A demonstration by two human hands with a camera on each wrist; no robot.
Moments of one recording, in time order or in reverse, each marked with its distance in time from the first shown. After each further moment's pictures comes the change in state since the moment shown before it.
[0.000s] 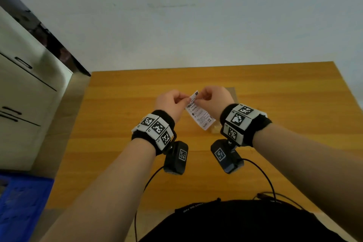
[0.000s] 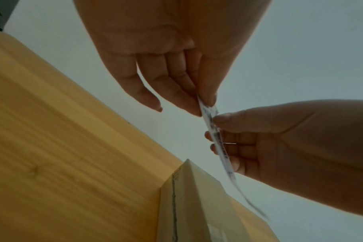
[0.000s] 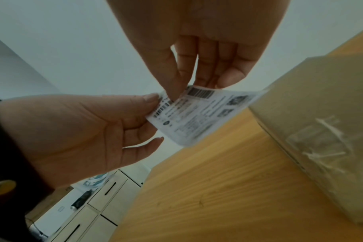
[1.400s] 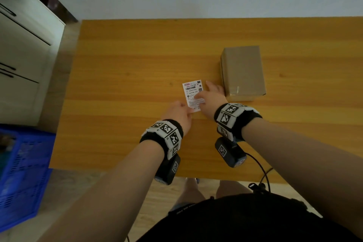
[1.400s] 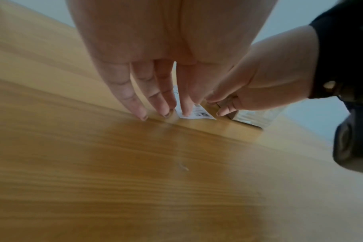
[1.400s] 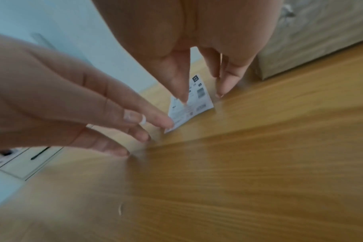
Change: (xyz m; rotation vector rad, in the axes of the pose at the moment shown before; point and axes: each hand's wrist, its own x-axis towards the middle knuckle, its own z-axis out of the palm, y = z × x) left_hand -0.034 -0.096 0.052 0.460 -0.371 -0.188; right_hand 0.001 0.052 0.094 -0.340 -0.421 0.163
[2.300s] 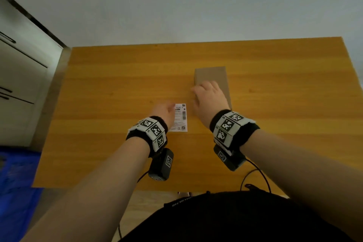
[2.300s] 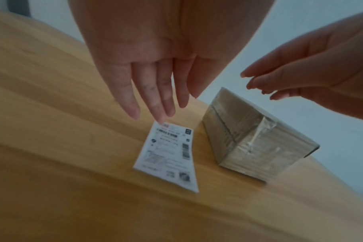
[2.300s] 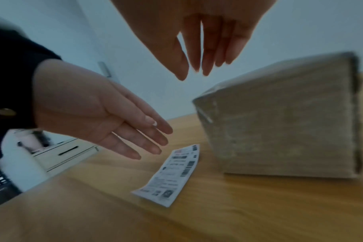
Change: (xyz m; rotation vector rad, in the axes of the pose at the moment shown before) left_hand 0.012 0.052 -0.027 -0.141 0.069 -0.096; right_hand -0.045 0.029 -0.064 -0.139 0.458 -0.269
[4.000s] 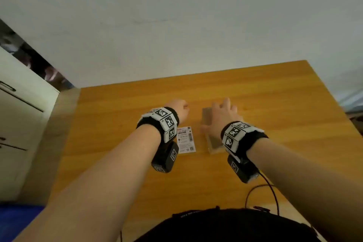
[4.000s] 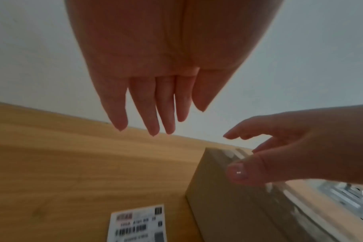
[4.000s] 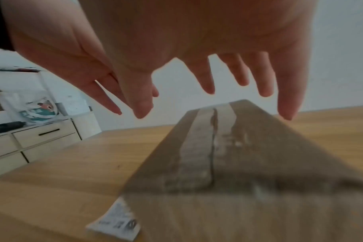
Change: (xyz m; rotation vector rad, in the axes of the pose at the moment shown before) left_hand -0.012 0.050 -0.064 0.276 -0.007 0.327; right_hand -0.015 -0.011 -0.015 -0.090 -0.080 0.468
